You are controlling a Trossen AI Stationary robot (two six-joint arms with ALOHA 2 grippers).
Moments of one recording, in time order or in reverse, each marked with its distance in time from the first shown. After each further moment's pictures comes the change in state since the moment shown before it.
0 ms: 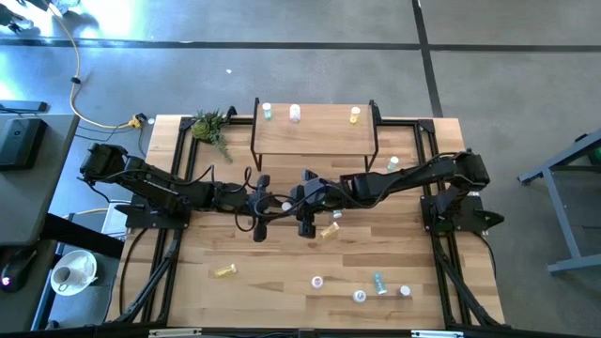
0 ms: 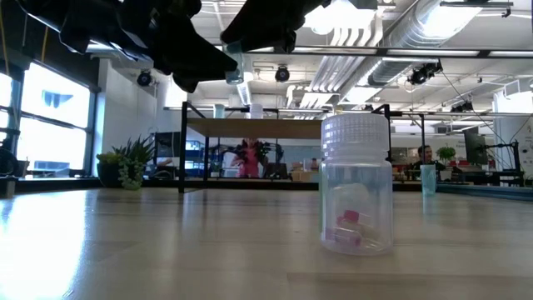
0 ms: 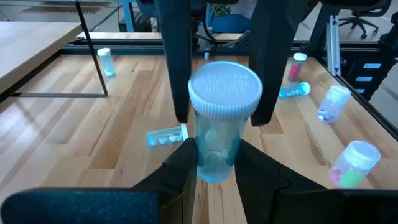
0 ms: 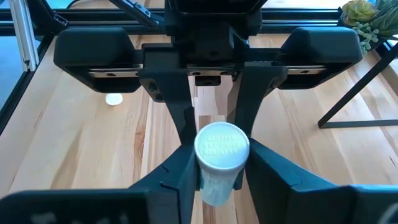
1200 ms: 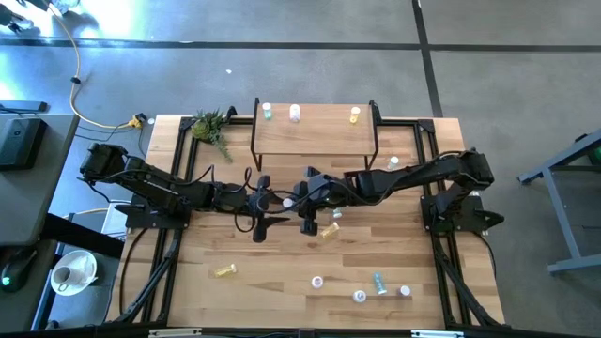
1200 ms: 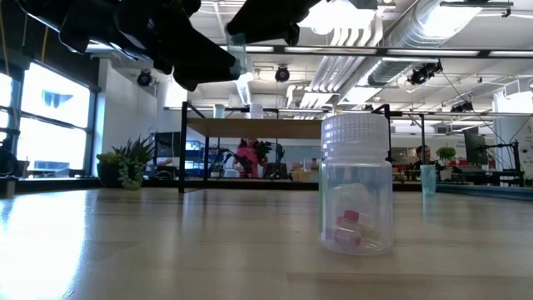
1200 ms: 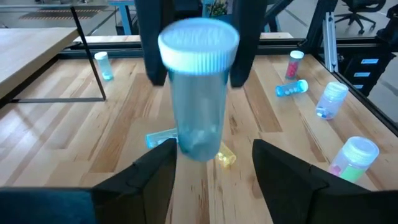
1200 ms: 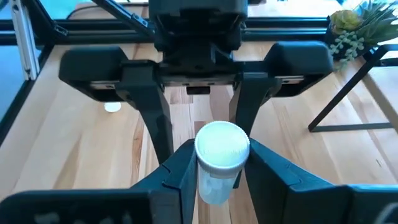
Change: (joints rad) left arm 0.000 0.000 0.000 0.004 0.001 0.027; right arm -0.002 -0.039 0.000 -0.017 0.007 0.000
